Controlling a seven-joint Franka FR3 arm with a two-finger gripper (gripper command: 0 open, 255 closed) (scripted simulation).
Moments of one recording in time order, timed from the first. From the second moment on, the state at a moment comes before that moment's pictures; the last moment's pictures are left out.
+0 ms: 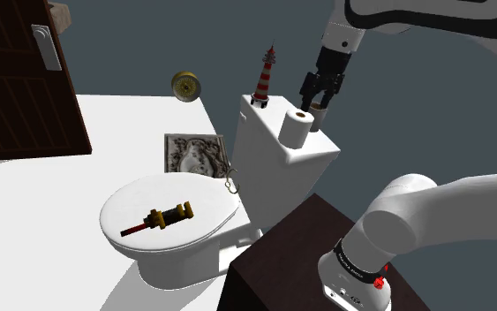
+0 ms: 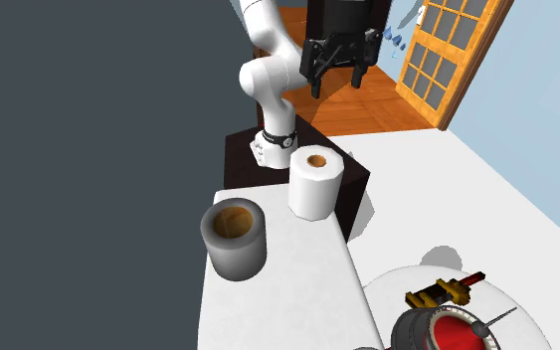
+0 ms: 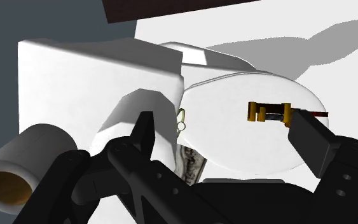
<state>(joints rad) -0.05 -0.71 -0.10 -2.34 -0.04 1.60 -0.02</state>
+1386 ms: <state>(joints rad) -0.12 -0.12 -0.45 -2.03 -0.05 1.93 -0.47</state>
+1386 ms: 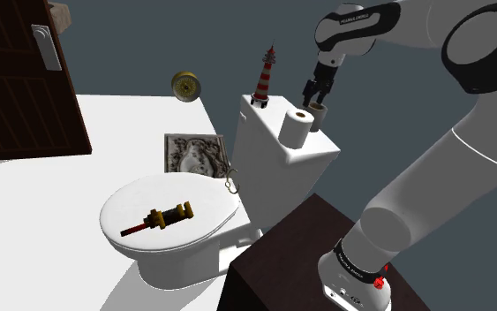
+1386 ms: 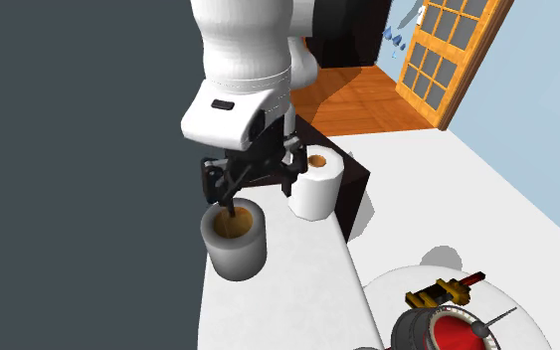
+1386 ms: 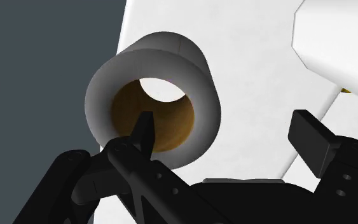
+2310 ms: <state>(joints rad) -0.13 -0.05 -0.46 -2.08 -0.03 2.04 -0.50</state>
